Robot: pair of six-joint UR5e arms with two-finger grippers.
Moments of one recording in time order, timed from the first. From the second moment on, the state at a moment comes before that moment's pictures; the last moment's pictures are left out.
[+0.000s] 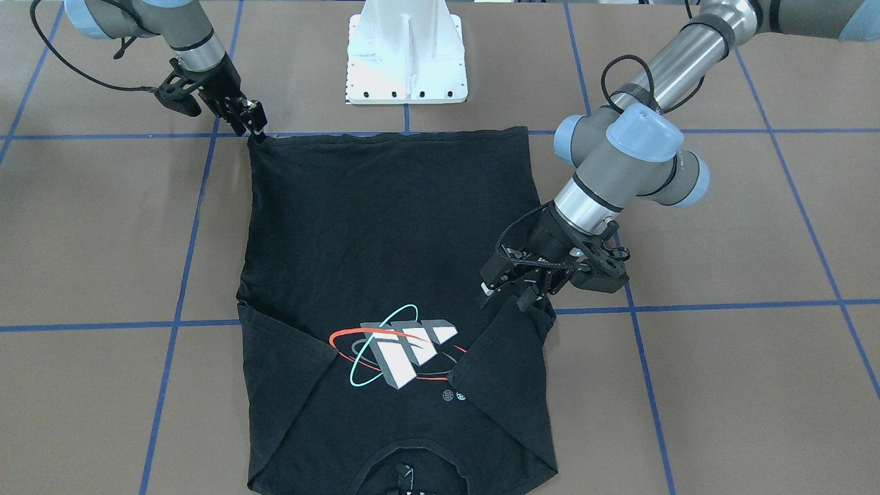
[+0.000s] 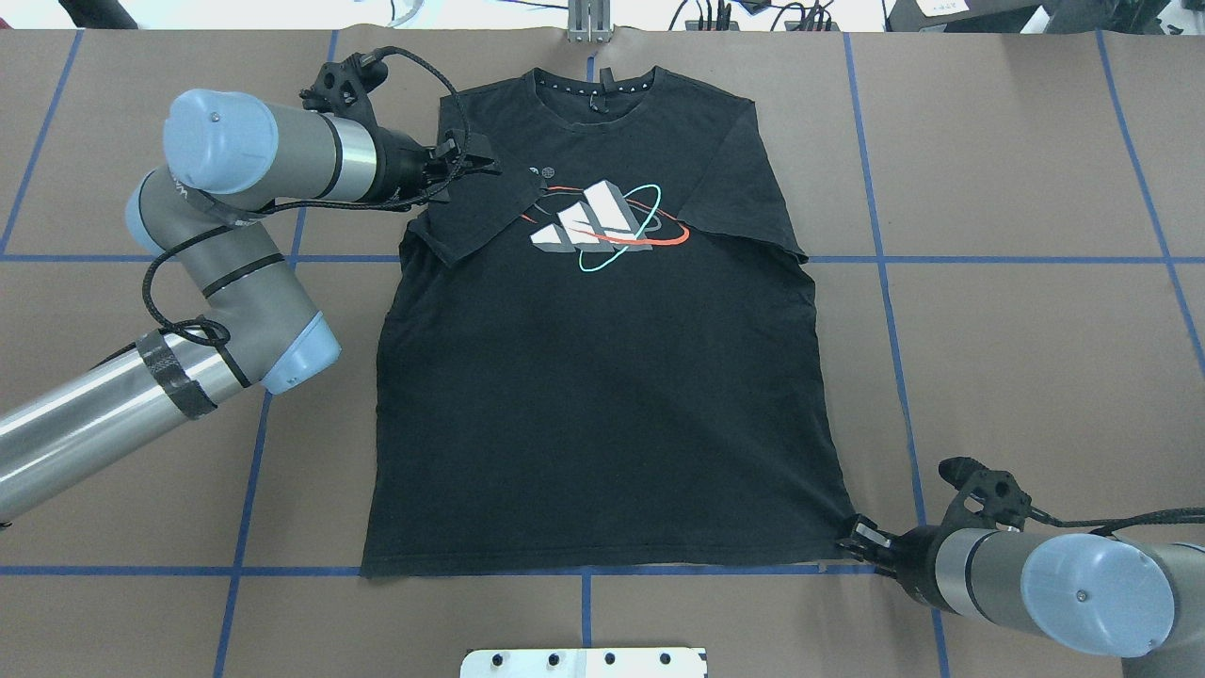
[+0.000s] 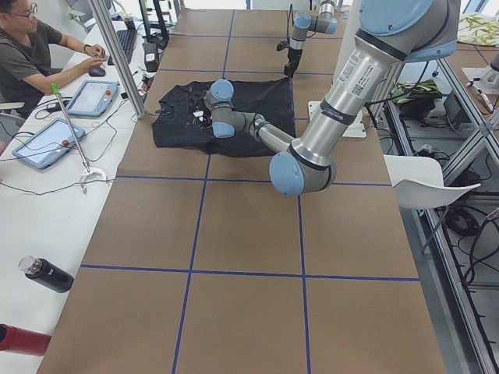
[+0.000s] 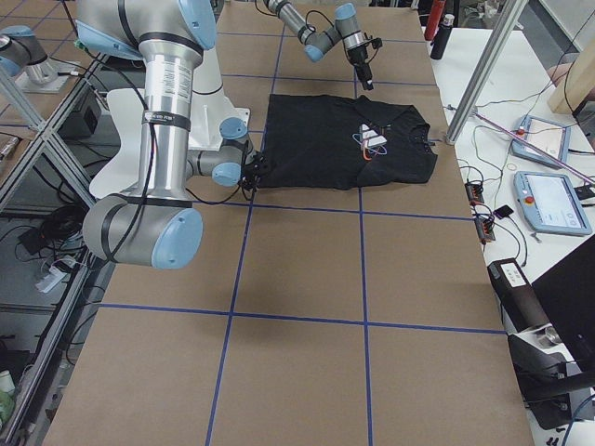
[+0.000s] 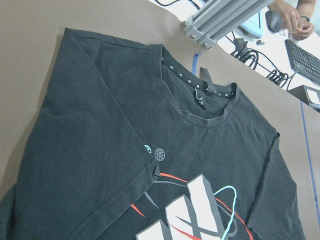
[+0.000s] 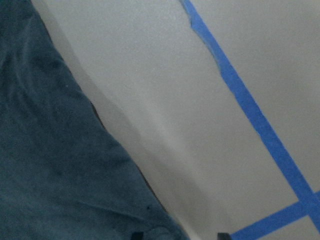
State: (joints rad) left arm -0.77 -2.19 -1.36 -2.54 -1.88 -1.51; right arm 0.15 -1.75 2.07 -0.97 1.55 2.02
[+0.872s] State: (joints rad) left arm -0.77 -2.18 -1.36 -2.53 -1.88 -1.51; right arm 0.13 -1.75 2.08 -0.97 1.54 2.02
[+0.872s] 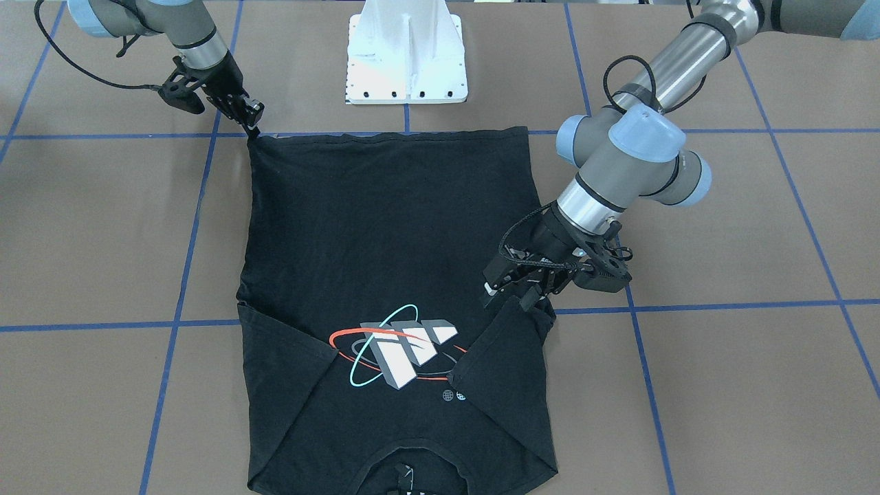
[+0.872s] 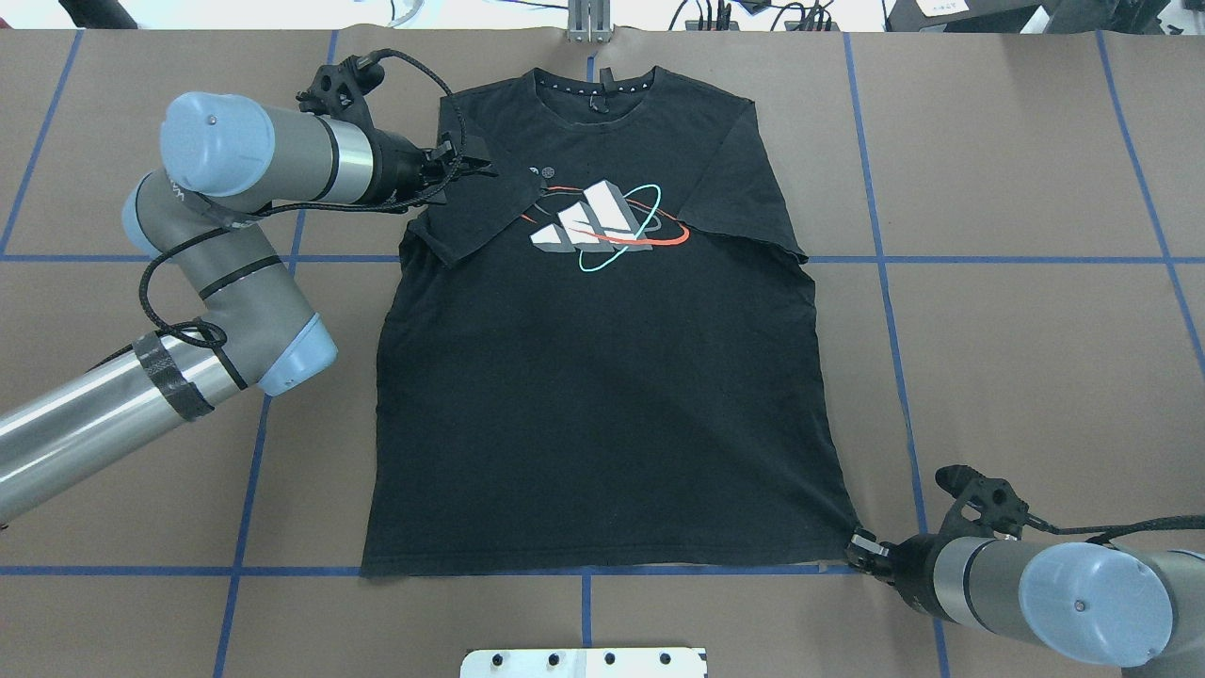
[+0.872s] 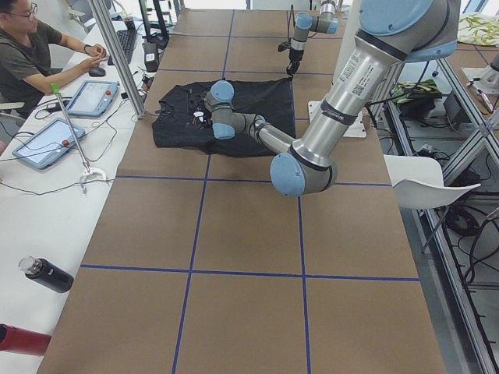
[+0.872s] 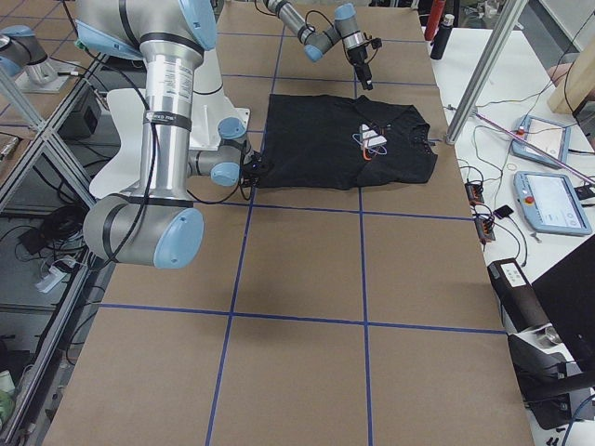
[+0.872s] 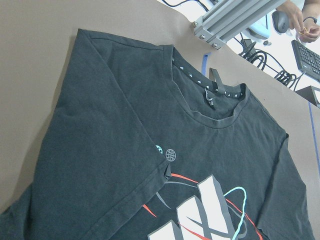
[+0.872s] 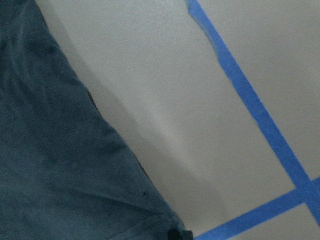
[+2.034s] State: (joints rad) left arm -0.32 -1.64 -2.03 -2.17 -1.57 -1.88; right arm 0.22 -1.87 2.19 -0.81 1.89 2.02
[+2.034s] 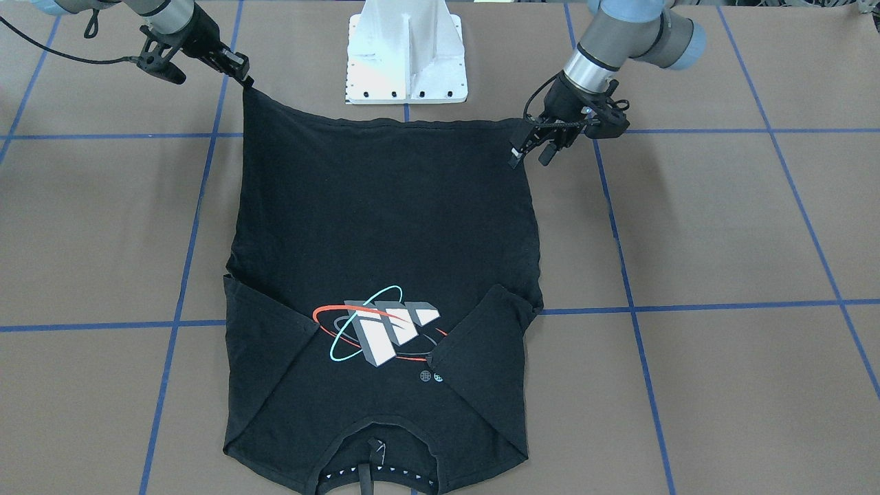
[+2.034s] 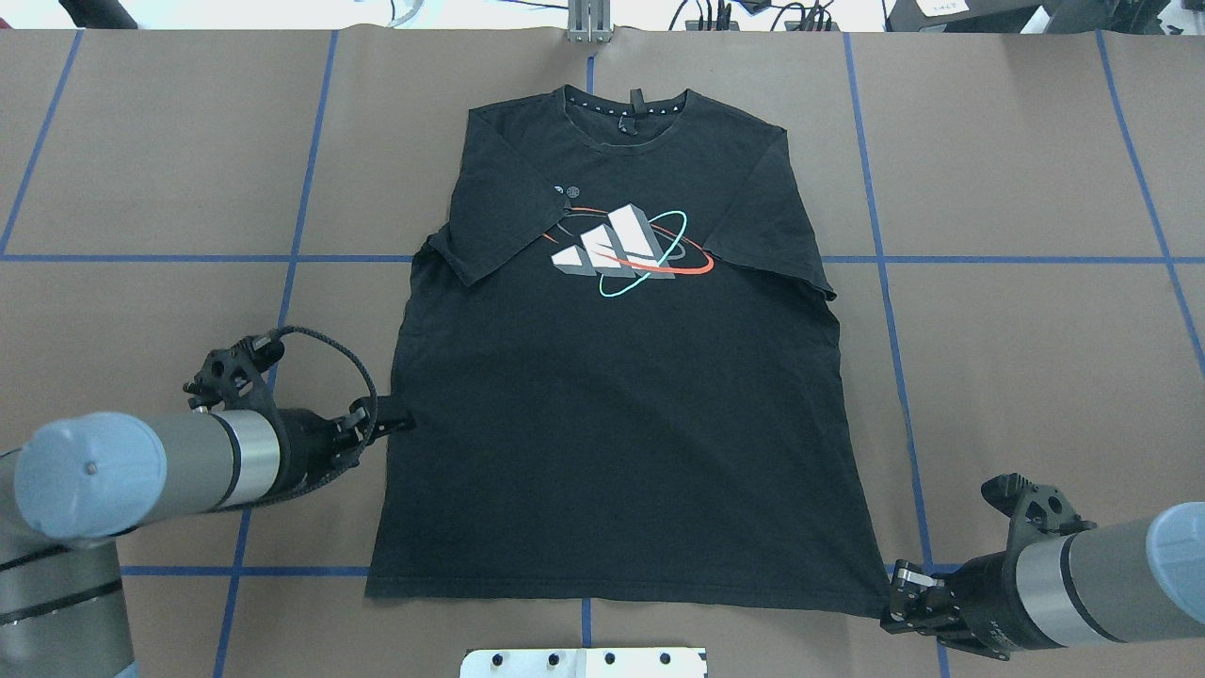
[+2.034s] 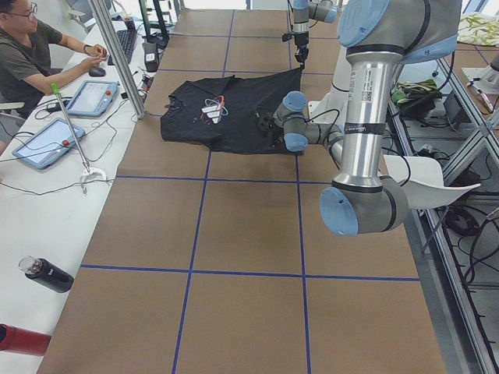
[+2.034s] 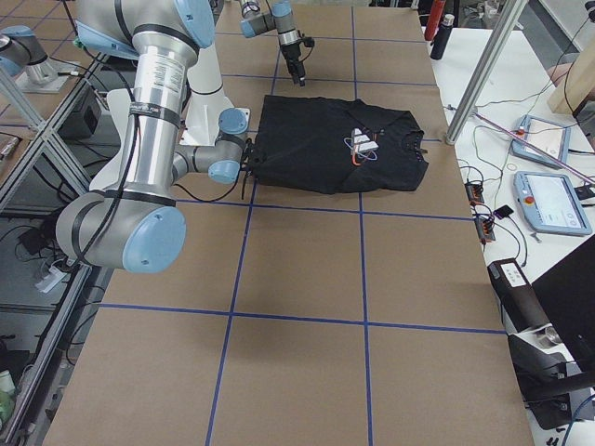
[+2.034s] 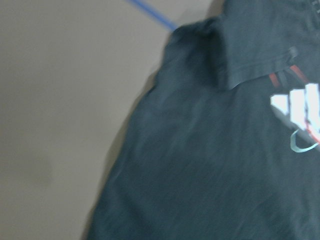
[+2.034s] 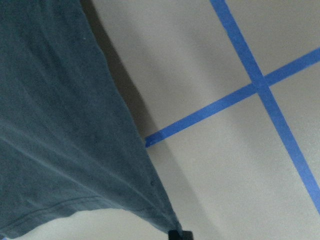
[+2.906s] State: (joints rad) left arm -0.06 -1.62 -2.06 -1.99 -1.46 -2.04; right arm 0.22 -1.86 2.16 -0.80 1.90 2.02
